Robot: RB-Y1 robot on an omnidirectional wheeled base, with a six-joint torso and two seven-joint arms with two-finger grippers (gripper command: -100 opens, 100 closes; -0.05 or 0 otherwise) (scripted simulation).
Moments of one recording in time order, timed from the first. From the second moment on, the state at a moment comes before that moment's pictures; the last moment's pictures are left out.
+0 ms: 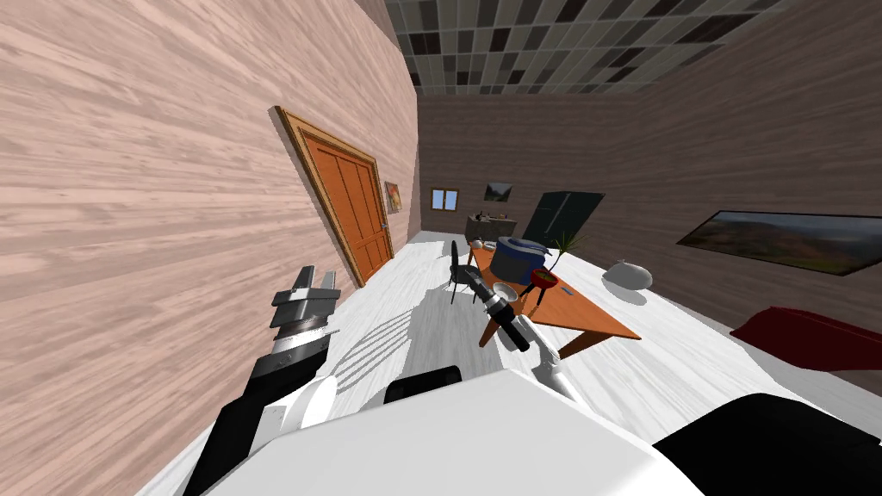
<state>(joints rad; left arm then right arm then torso) 0.53 -0.01 -0.05 -2.30 0.12 -0.40 0.00 0.29 -0.39 -0.02 -1.90 0.57 -0.47 -0.05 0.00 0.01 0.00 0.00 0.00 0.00</state>
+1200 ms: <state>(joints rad) 0.53 -0.01 -0.05 -2.30 0.12 -0.40 0.00 0.20 -0.55 0.05 -1.60 0.88 -0.40 0.05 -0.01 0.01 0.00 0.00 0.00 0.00</state>
